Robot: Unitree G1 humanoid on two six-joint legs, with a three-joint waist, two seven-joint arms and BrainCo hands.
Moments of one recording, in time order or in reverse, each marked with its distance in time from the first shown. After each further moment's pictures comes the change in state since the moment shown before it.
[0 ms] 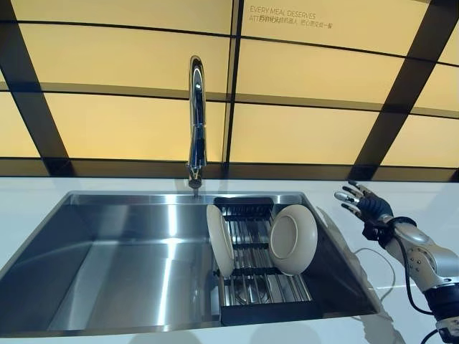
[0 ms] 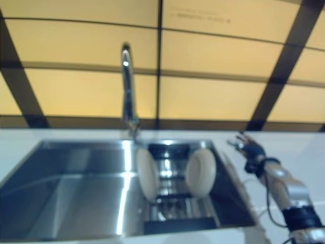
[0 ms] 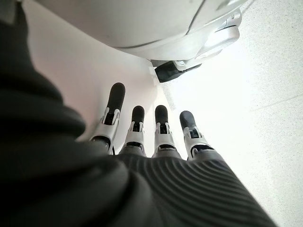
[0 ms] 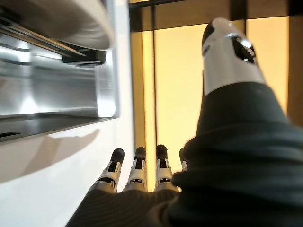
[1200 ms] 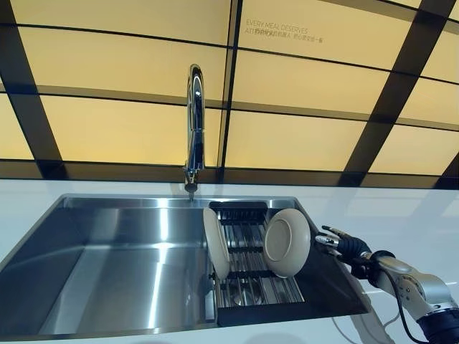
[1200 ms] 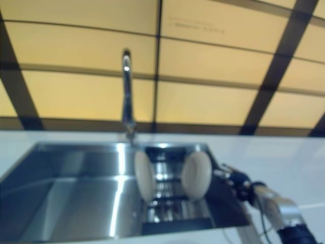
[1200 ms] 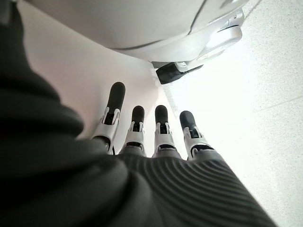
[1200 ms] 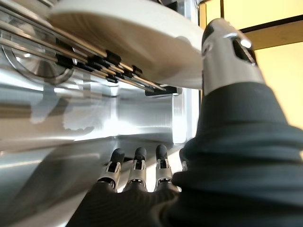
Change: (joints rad) left arm 0.018 0.010 0.004 0.016 0.000 -0.002 0.004; right arm 0.128 0.070 0.083 -0.051 -0.015 0.136 0.099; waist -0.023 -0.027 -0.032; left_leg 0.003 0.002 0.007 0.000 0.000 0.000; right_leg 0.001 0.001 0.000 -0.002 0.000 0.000
